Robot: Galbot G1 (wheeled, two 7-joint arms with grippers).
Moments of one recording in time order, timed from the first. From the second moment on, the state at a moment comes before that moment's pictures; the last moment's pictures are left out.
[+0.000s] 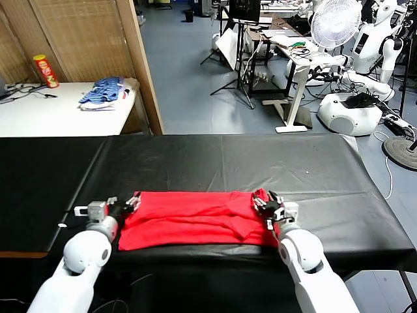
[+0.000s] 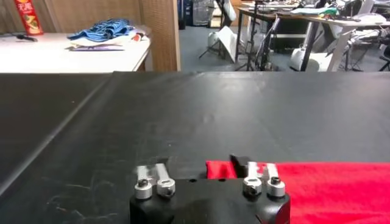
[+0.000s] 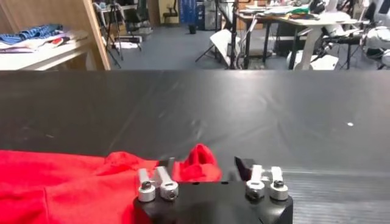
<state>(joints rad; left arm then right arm) 1.19 -1.09 -0.50 -1.85 -0.57 0.54 -0.19 -1.13 1.27 0.37 1.84 0.37 -0.53 0.14</state>
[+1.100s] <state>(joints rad) 1.43 -1.17 -0.55 -1.99 -0.46 0.51 -0.17 -1.17 1.27 0.41 1.98 0.40 -0.53 0.14</state>
